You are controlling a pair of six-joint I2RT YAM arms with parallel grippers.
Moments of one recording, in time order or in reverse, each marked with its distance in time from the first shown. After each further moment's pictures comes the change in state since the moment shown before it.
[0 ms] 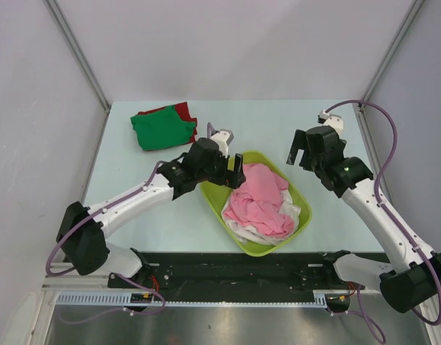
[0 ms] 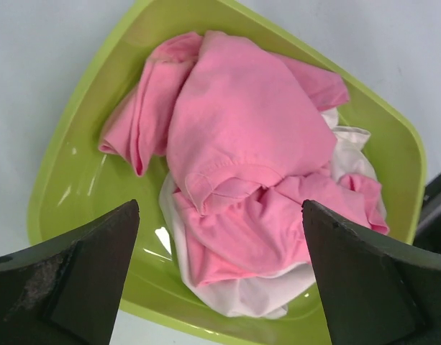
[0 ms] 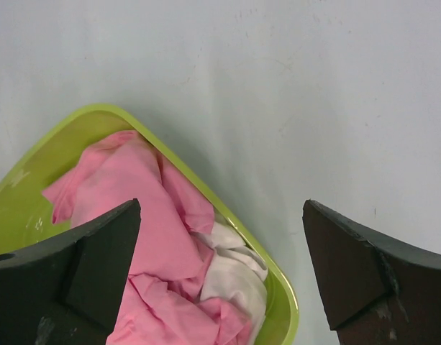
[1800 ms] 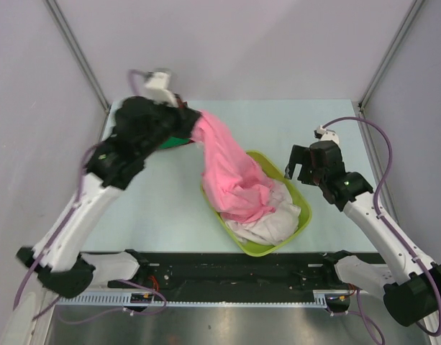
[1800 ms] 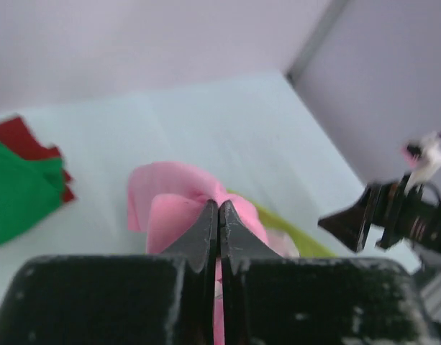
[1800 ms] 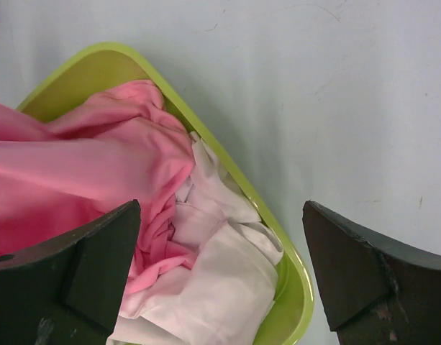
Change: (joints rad) left arm 0.097 -0.130 0.453 -0.183 -0.094 0.084; right arm -0.035 -0.103 -0.202 0.104 -0.182 -0.015
